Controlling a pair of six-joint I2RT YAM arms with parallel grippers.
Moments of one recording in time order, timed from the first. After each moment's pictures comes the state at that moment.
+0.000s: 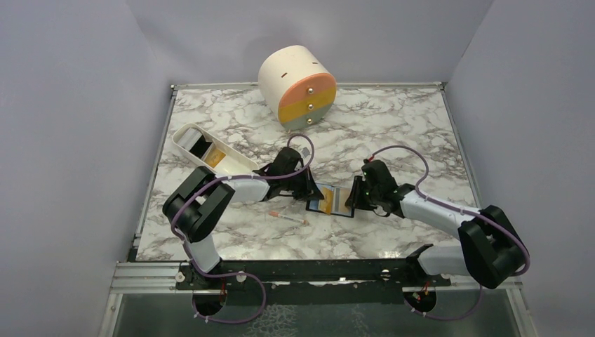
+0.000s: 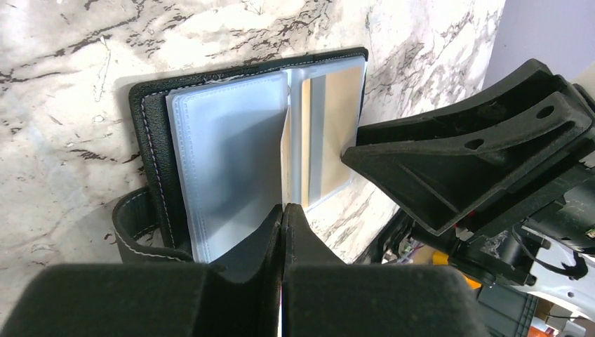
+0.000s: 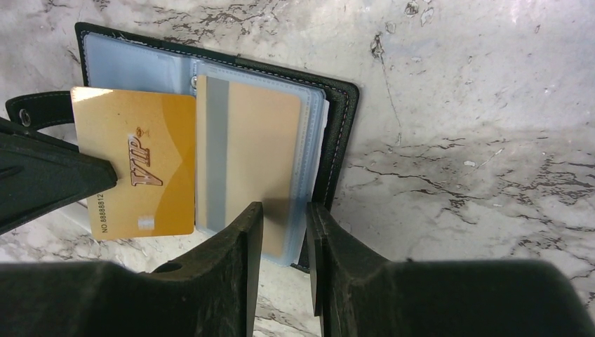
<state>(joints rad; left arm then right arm) -0.70 1.74 0.82 0.17 0.46 -0.92 0.55 1.30 0.54 -0.18 -0.04 0.63</state>
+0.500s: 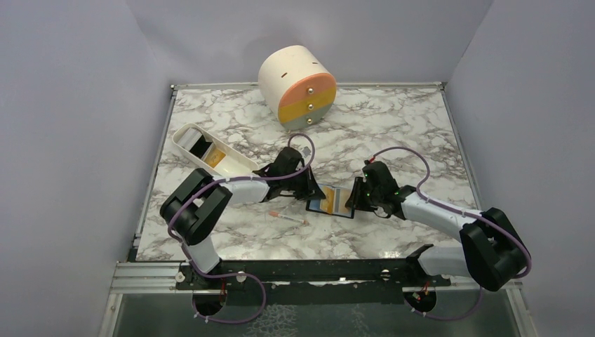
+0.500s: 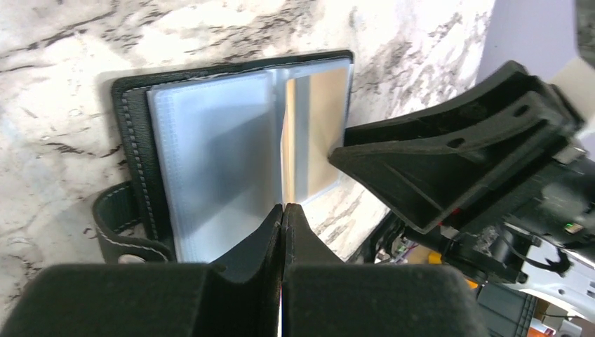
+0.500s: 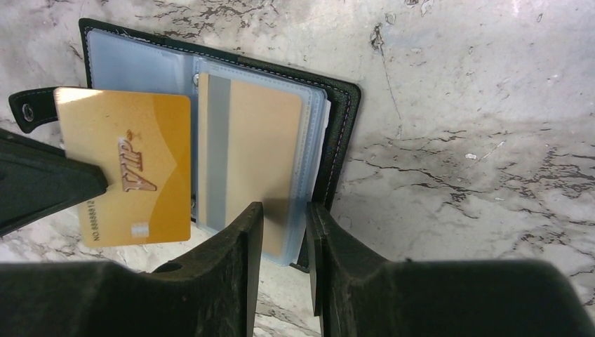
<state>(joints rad) -0.72 1.72 0.82 0.17 0.44 -0.93 0.55 1.28 0.52 -0.17 -0.05 0.64</state>
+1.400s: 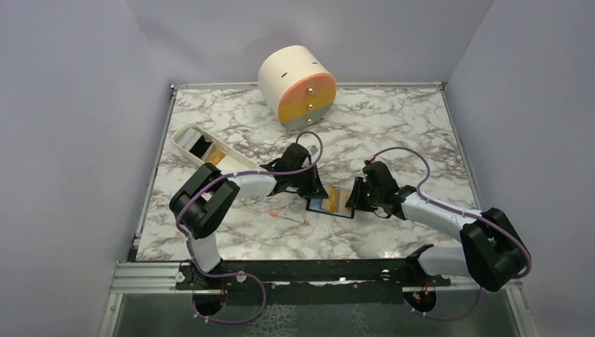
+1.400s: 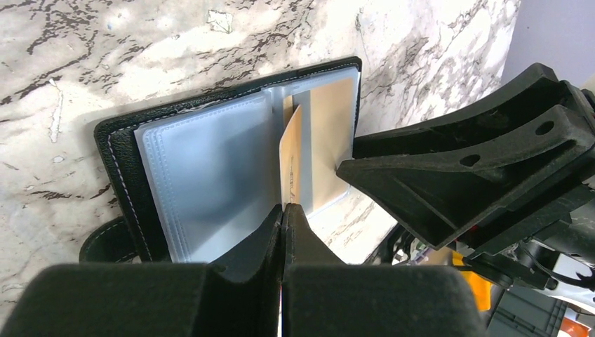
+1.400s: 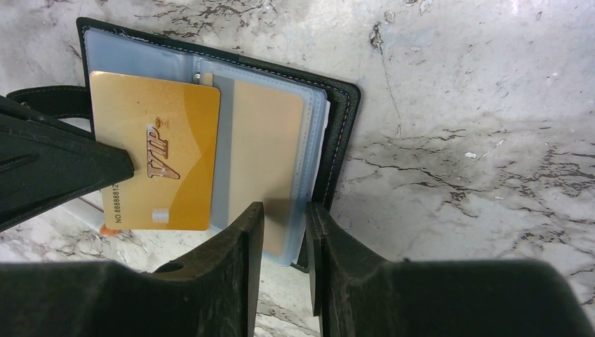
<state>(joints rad) -0.73 1.79 0.93 0.07 0.45 -0.85 0.55 1.27 0.52 -0.18 -0.05 0.64</state>
